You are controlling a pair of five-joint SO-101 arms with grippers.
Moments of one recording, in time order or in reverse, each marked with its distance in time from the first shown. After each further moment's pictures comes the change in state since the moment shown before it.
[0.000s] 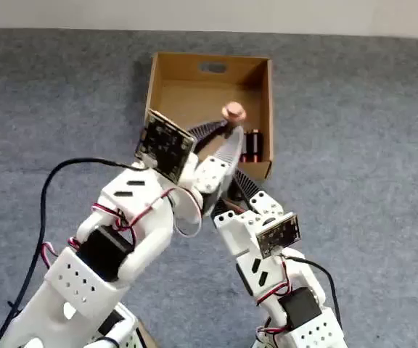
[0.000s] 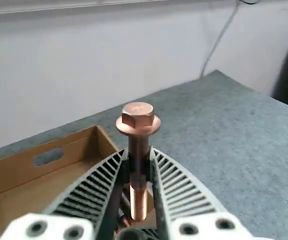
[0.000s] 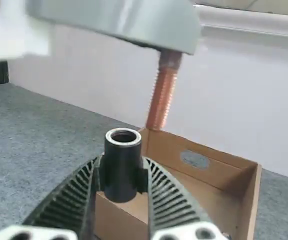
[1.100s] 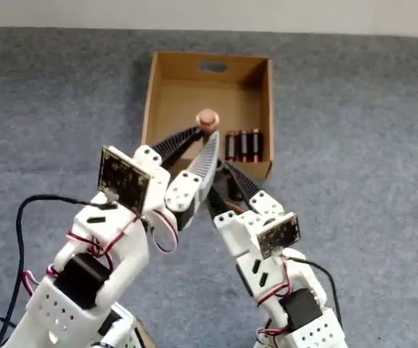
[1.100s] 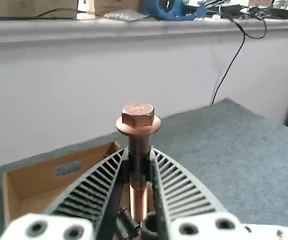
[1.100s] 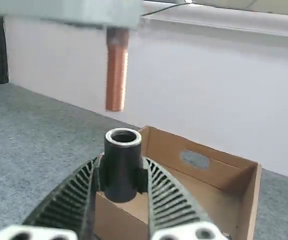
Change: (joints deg) left arm -3.7 -15.1 12.6 -4.0 0.0; right arm 0.0 0.0 0.0 0.0 0.0
